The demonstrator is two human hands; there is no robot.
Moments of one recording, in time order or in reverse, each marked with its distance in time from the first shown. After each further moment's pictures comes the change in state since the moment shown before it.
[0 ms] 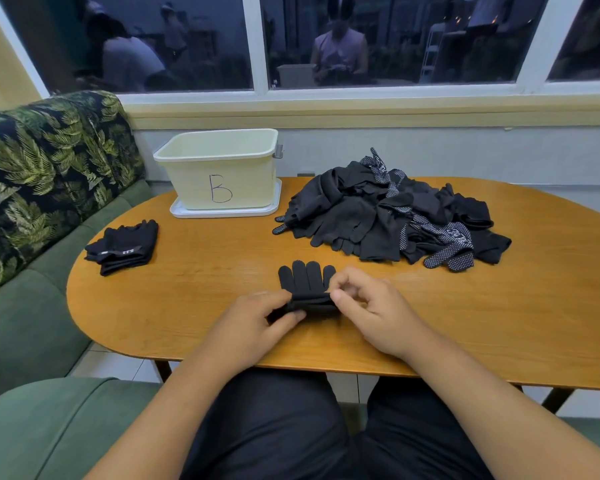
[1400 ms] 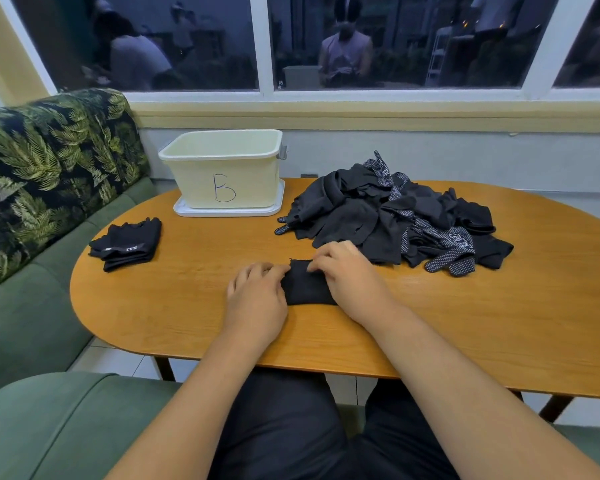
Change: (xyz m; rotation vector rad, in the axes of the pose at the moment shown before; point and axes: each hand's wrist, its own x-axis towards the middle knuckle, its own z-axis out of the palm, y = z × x) left_hand 0.039 -0.004 0.027 0.357 0.222 -0.334; right_hand 0.067 0.038 0.025 -0.666 0.076 -0.057
